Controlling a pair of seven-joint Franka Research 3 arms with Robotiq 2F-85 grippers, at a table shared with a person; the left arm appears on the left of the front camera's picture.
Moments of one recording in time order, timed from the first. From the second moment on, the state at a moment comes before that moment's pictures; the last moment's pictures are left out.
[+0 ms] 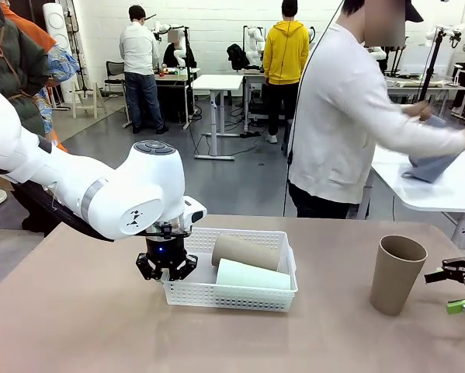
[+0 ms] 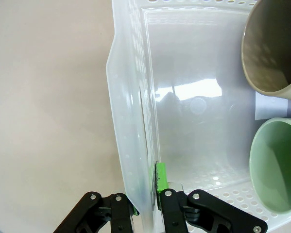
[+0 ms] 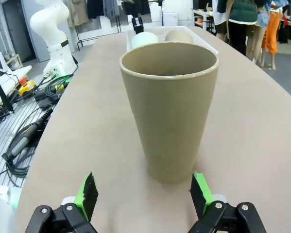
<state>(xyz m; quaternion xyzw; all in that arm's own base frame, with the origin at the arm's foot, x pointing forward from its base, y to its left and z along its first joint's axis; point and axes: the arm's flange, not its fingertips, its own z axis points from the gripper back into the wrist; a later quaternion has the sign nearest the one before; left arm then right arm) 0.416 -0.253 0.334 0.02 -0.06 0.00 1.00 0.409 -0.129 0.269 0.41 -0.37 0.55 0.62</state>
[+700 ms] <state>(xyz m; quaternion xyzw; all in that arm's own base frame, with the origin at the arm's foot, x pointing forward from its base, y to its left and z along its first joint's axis) 0.416 -0.253 0.334 0.02 -0.06 0.00 1.00 0.409 -0.129 0.265 0.42 -0.37 0.55 0.62</state>
